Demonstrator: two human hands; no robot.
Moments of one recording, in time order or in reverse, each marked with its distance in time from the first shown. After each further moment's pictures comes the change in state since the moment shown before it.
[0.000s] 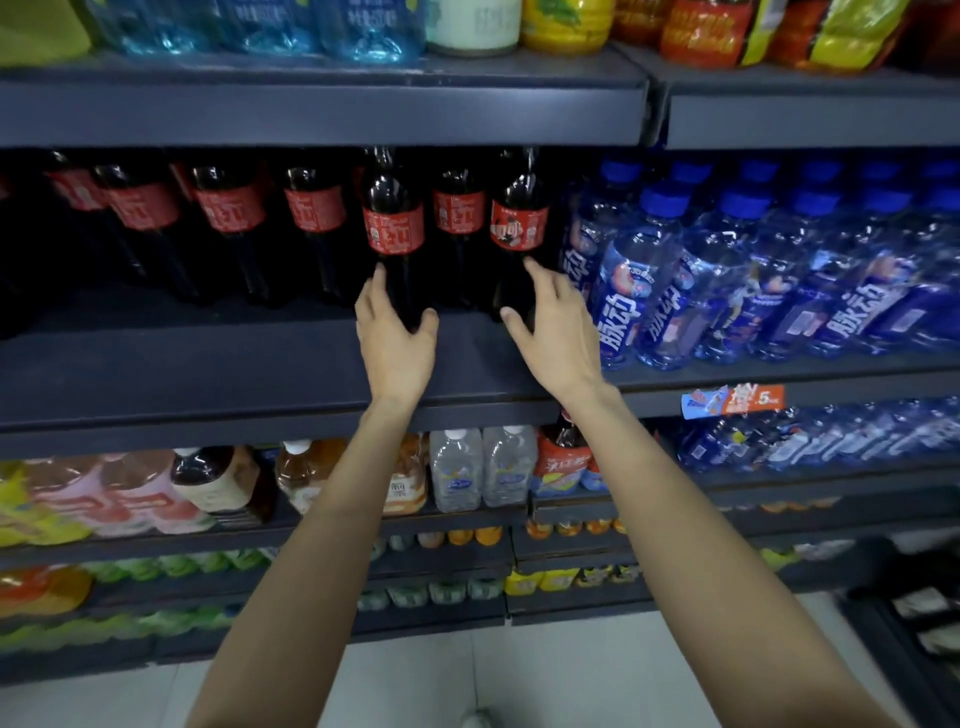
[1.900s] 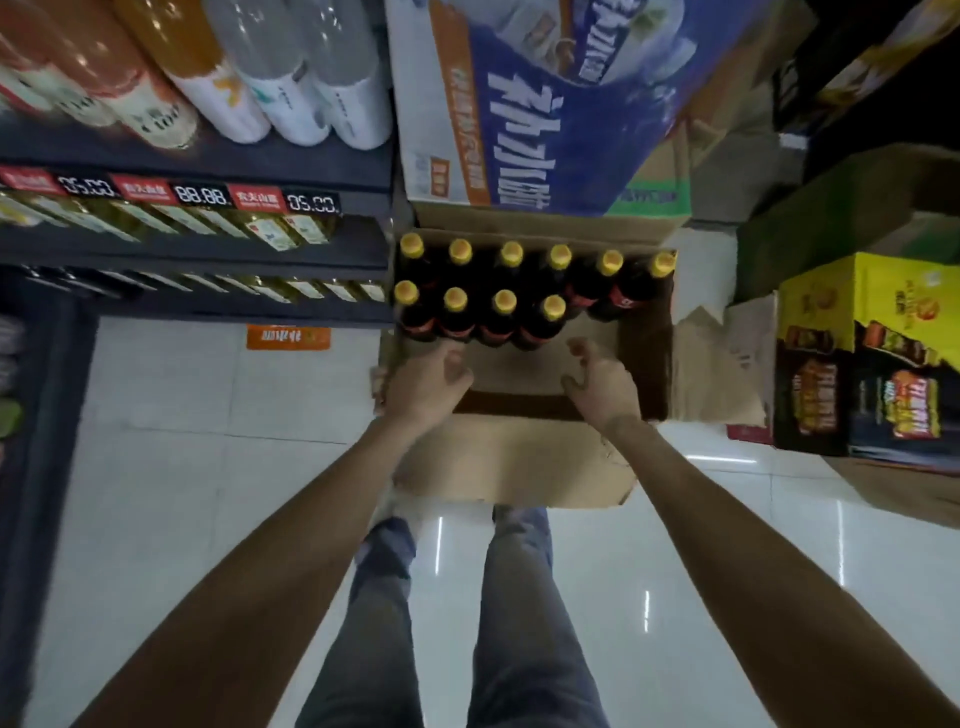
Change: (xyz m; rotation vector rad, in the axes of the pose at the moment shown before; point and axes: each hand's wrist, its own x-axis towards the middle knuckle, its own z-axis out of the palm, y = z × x) left_hand -1.272 0.322 0.578 0.506 -1.925 0.606; right_hand -1.193 0.683 -0.628 0.065 0.063 1.790
